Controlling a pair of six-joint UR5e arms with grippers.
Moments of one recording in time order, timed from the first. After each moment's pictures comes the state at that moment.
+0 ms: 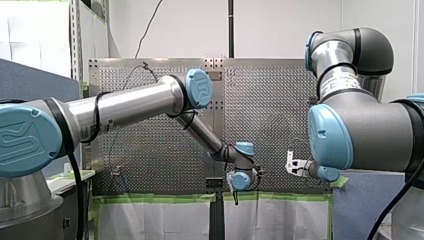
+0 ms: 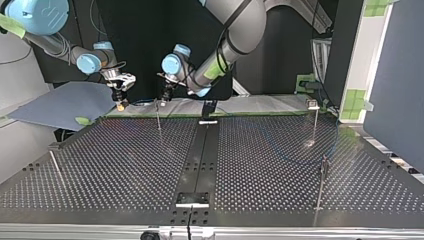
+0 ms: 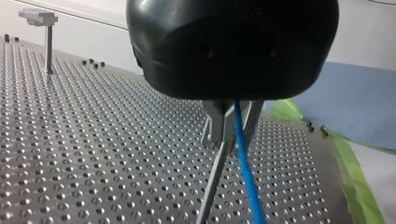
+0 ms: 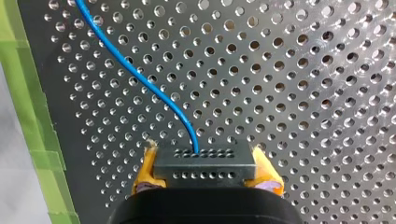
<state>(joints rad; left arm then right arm) -0.77 -2.85 -0.97 -2.54 -1.87 -1.89 1.59 -0.63 1.68 -0.90 1.12 1.65</state>
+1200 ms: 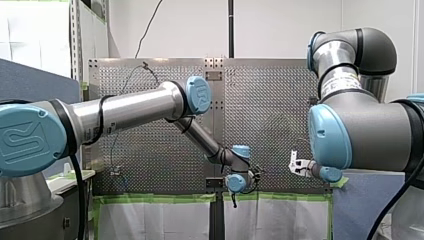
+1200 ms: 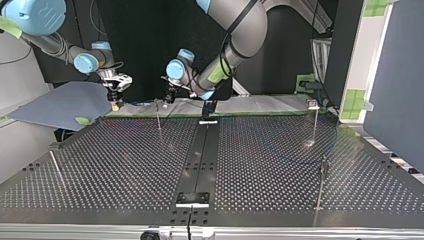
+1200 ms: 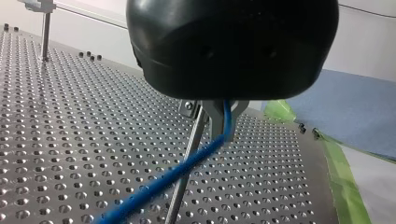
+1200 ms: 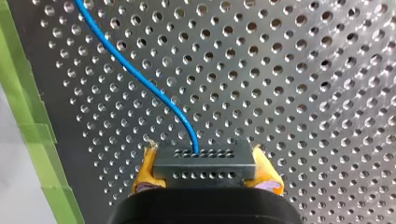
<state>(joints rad) -0.74 -2.88 -0.93 -2.56 -1.80 -1.93 1.57 -0.62 1.68 -0.91 1.17 1.67</state>
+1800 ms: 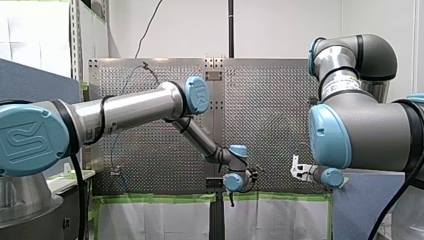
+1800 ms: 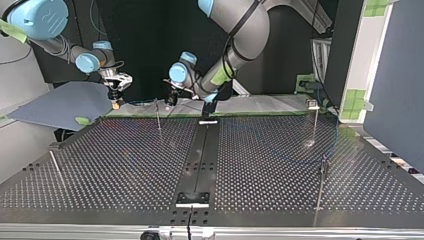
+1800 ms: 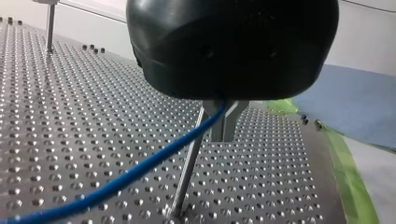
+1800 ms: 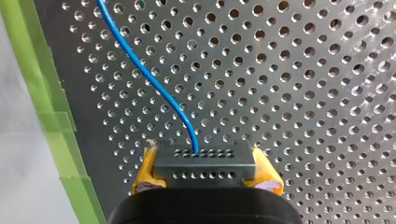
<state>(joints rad) -0.71 -2.88 -0.93 -2.57 -1.78 -1.93 1.56 -0.58 1.66 -0.92 1.17 1.67</state>
